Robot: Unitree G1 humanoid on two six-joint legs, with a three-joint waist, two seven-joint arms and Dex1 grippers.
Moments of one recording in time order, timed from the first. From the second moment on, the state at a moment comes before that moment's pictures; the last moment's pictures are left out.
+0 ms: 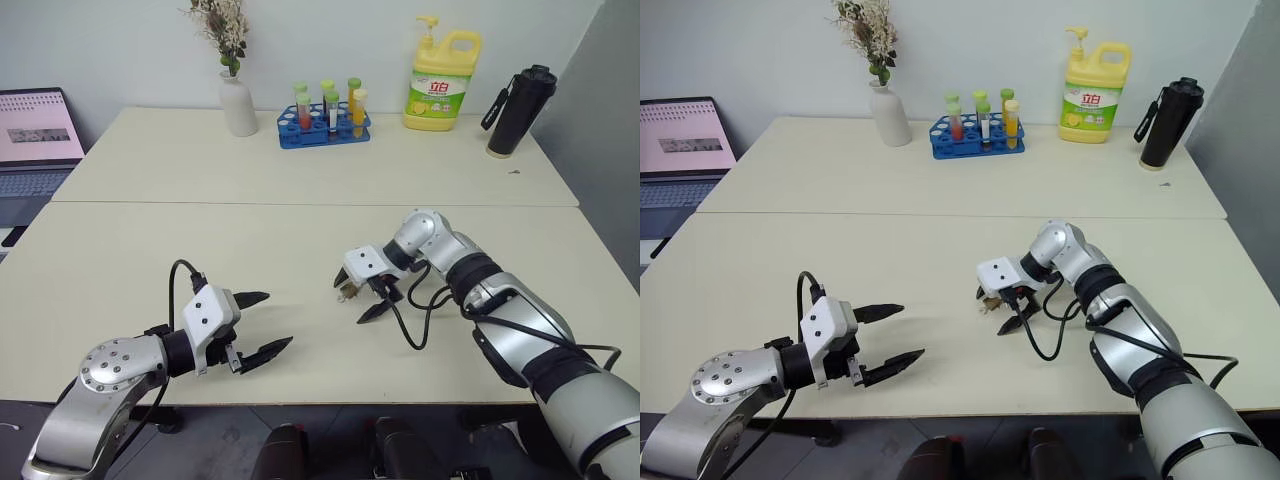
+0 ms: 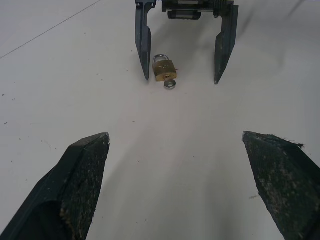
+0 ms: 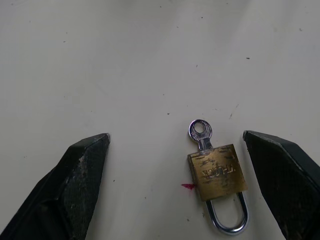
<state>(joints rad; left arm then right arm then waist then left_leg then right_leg) 0.15 0.74 0.14 -0.51 -0.40 0.37 -0.87 -1.17 -0.23 0.54 1.14 -0.19 -0.46 1.50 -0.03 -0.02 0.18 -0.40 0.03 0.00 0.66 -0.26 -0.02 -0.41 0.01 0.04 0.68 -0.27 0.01</state>
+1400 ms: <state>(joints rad) 0.13 0.73 0.11 -0.51 -0.37 0.36 -0.84 -1.20 -0.26 0.38 1.17 -0.27 -0.23 1.43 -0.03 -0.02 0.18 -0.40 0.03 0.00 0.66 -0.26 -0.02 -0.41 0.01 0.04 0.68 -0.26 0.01</state>
